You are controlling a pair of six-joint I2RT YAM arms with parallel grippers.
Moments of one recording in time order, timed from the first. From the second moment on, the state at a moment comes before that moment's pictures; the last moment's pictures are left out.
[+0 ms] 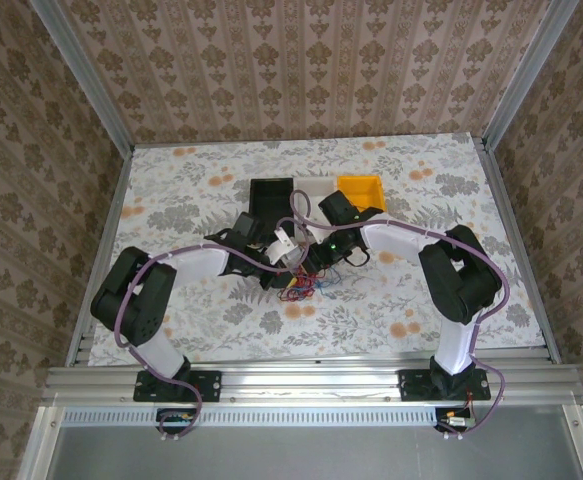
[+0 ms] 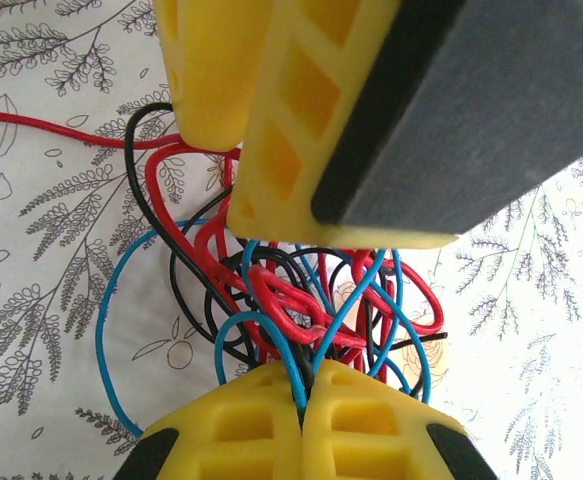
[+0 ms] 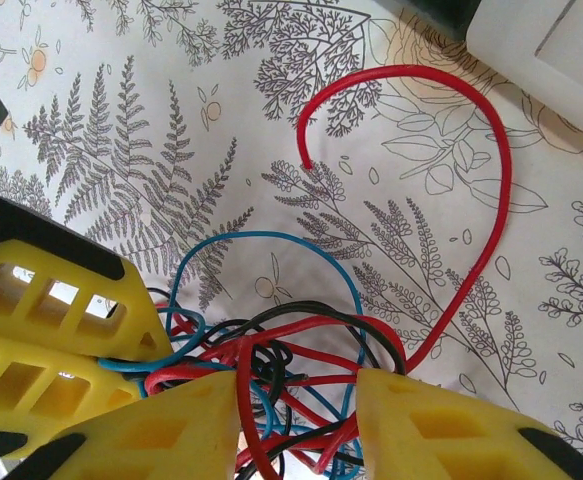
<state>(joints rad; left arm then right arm) -0.59 1.66 0.85 -0.28 0.69 0.28 0.56 1.85 1.21 -0.52 -0.47 0.01</state>
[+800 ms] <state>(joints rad) -0.59 1.69 0.87 -0.18 0.65 0.26 0.28 1.37 0.91 -0.32 -0.11 0.29</state>
